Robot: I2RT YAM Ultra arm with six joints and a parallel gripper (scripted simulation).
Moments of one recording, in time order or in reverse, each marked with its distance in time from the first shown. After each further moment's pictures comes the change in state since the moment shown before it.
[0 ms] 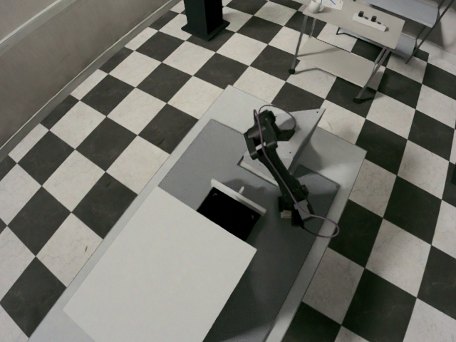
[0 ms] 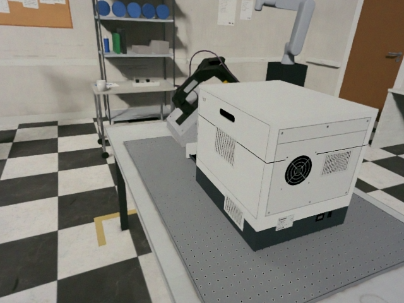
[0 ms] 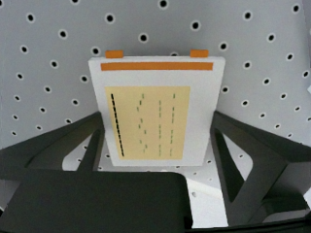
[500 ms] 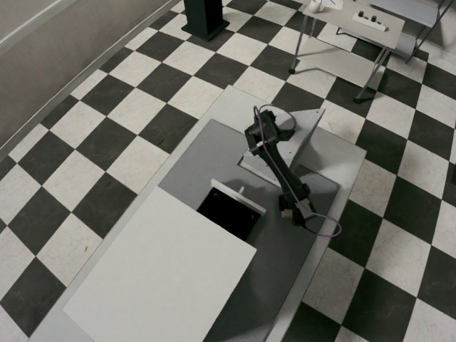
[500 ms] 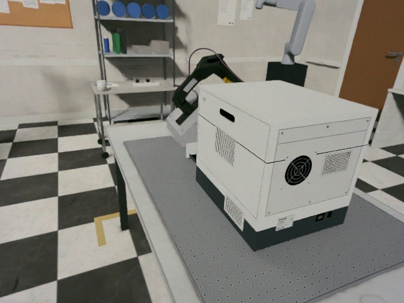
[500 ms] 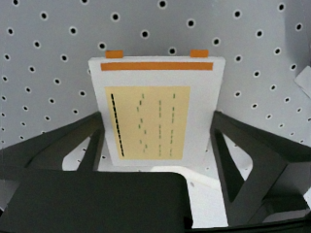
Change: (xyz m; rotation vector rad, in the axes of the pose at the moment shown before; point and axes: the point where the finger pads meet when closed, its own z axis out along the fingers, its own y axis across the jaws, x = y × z) arm -0.001 0.000 -0.017 0.000 -0.001 0.001
